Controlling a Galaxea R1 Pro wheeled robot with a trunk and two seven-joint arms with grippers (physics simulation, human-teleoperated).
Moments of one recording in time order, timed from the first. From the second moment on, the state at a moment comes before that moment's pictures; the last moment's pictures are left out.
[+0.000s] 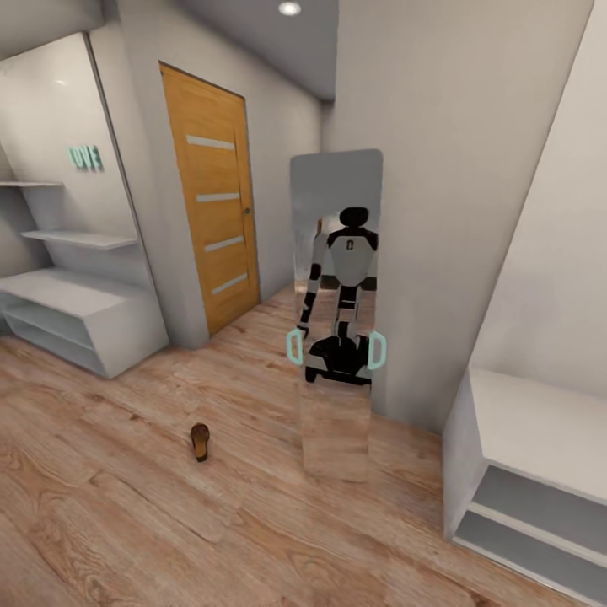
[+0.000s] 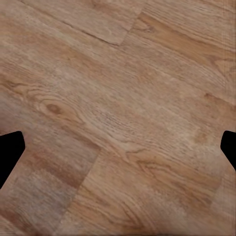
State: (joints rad) left arm -0.21 0.08 0.00 -0.23 0.08 -0.30 0.00; right arm -0.04 -0.07 0.00 -0.53 -0.01 -0.27 -0.01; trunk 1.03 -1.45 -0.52
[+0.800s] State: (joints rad) left arm -0.21 0.08 0.00 -0.23 0.09 -0.30 0.00; right arm -0.04 -0.07 0.00 -0.53 -0.01 -0.27 0.00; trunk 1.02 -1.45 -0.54
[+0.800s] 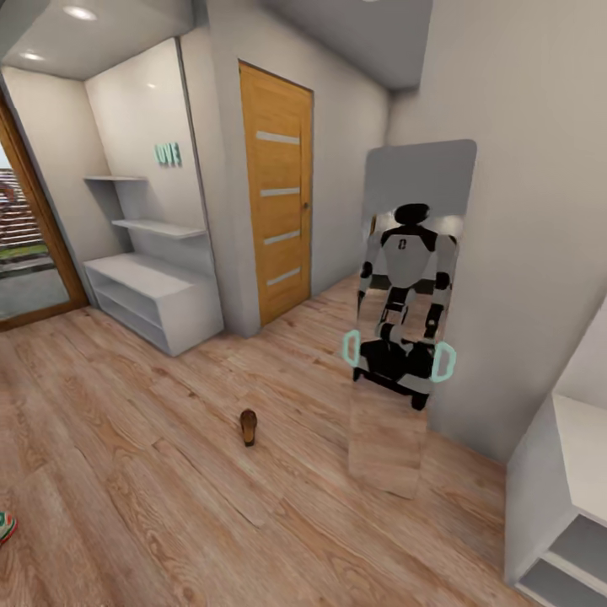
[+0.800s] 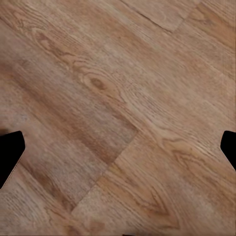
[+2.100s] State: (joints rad) left arm -0.22 0.08 0.00 -0.23 0.09 -0.30 0.00; right arm -0.04 -0.07 0.00 -0.53 -0.01 -0.27 -0.01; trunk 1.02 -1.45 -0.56
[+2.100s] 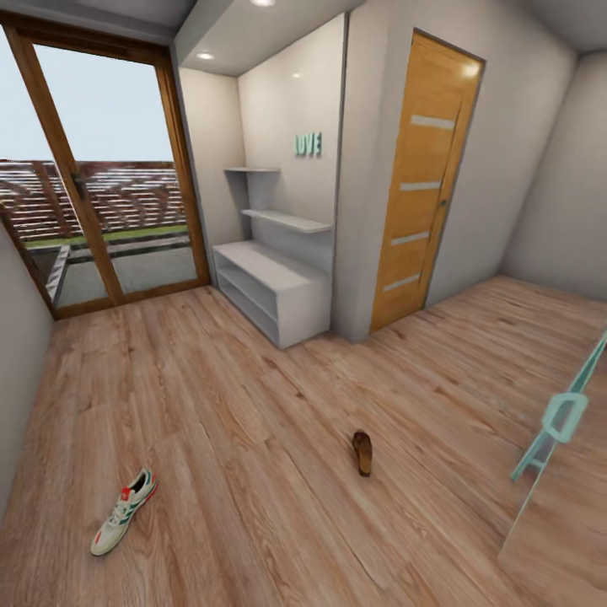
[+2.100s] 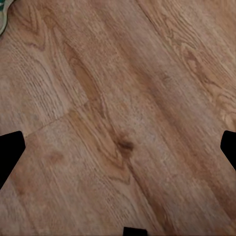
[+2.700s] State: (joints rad) left arm -0.22 0.08 0.00 -0.22 0.09 -0.30 0.00; right arm -0.03 -0.07 0.00 -0.54 -0.01 -0.27 0.00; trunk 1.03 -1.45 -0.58
